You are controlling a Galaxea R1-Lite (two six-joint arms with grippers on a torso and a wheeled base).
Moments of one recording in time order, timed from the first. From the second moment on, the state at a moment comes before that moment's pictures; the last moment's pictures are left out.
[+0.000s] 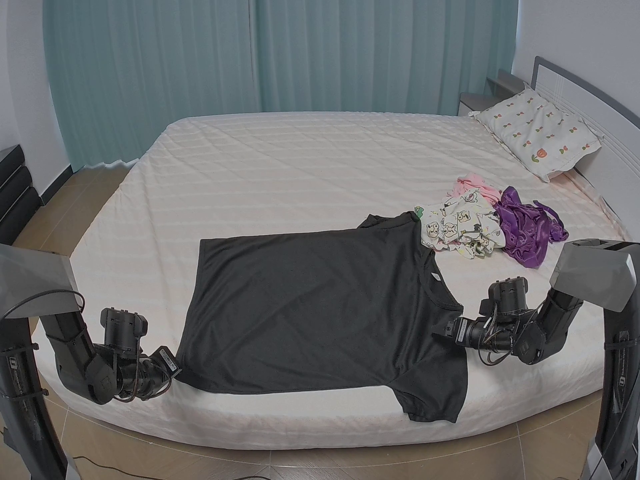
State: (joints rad) left arm -0.05 2.18 -0.40 -0.90 -0.05 -0.80; right arm 0.16 2.39 -0.80 -0.88 0.16 0.44
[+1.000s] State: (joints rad) left arm -0.05 2.18 -0.40 -0.90 -0.05 -0.82; right arm 0.15 2.47 -1.03 -0.84 0.16 0.41
